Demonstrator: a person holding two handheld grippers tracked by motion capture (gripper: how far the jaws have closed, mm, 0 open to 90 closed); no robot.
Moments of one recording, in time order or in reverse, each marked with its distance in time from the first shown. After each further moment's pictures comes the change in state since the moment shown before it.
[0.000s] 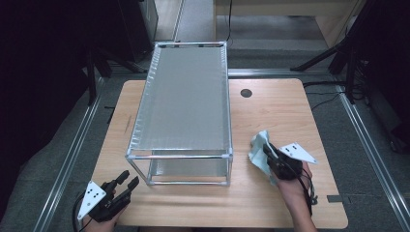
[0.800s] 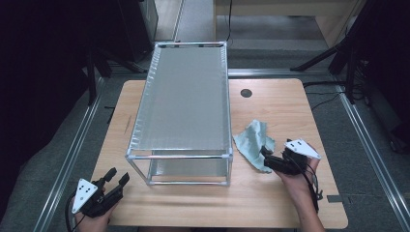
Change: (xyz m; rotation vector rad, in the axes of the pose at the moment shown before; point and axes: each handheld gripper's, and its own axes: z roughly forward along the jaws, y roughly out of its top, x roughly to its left) left arm 0.028 -0.010 0.002 0.024 0.129 -0.053; right arm -0.025 -0.006 0.002 0.014 -0.062 -0.003
